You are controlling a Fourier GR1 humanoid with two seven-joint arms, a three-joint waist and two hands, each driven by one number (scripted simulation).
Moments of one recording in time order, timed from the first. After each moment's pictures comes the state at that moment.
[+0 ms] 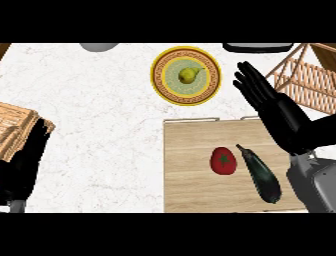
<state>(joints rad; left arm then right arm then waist) 0.01 0.53 -0.25 -1.33 0.39 0.32 -0.17 -0.33 -0.34 0.24 -1.63 -0.39 0.03 0.13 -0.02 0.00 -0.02</state>
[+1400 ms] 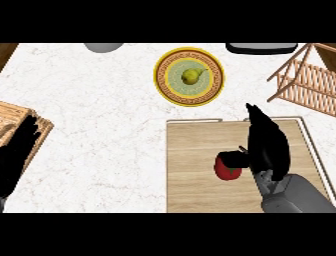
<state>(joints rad) 0.01 0.60 -0.18 -1.36 0.44 0.20 -0.02 -0.33 -0.39 0.59 -1.61 0.72 -0.19 1.10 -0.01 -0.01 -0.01</state>
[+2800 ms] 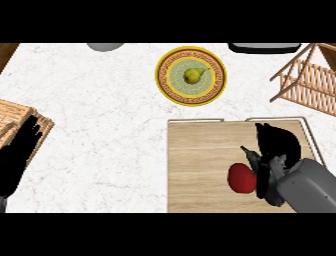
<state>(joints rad) 0.01 0.57 -0.16 -1.36 0.41 0.18 -0.02 -0.42 -0.53 0.62 -1.46 0.40 0.39 1.12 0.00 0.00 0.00</state>
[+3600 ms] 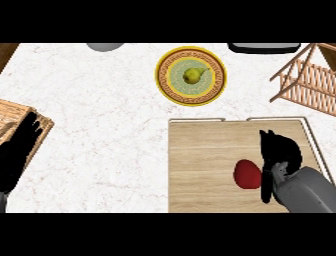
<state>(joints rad) -0.01 0.53 -0.10 -1.37 0.36 0.14 0.02 -0.33 -0.47 0.55 -1.39 0.54 0.42 1.03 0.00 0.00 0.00</state>
